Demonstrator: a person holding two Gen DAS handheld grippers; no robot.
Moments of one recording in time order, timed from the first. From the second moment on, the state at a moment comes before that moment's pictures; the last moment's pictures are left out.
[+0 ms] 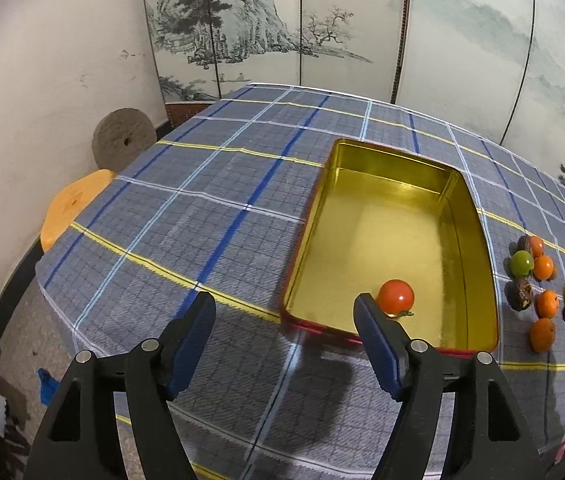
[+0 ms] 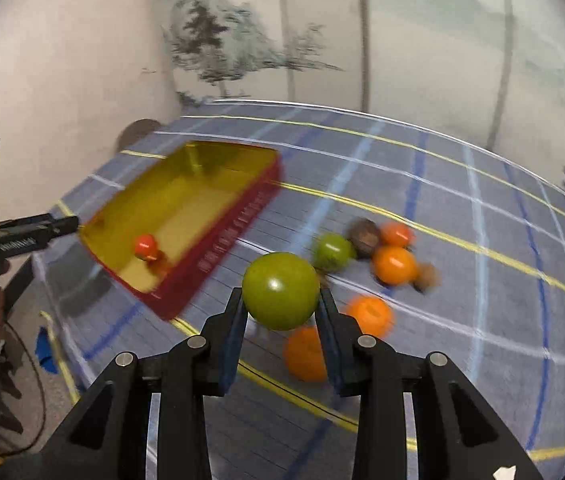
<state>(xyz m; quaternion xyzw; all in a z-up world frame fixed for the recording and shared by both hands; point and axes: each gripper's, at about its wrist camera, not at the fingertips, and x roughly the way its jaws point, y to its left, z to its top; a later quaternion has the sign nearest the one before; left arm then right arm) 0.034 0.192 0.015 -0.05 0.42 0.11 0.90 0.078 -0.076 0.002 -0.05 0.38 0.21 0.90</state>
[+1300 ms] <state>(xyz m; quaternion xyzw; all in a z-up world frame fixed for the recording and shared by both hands) 0.008 0.247 0.003 -0.09 0.42 0.16 0.89 0.122 0.076 -0.042 -0.16 0.43 0.28 0.84</state>
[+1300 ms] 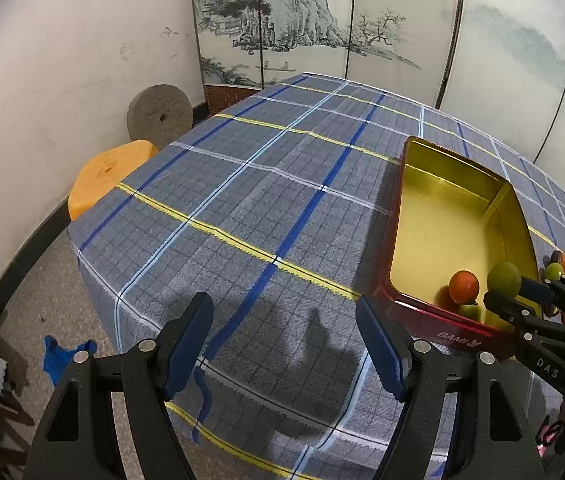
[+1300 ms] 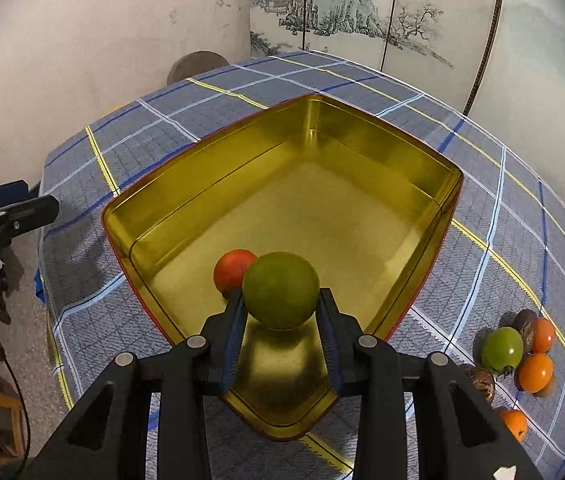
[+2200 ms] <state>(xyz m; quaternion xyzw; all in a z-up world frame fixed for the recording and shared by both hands) 0.007 0.212 0.006 -0.07 0.42 0.13 0.89 0.098 0.044 -0.012 -0.12 0.39 0.29 0.86</state>
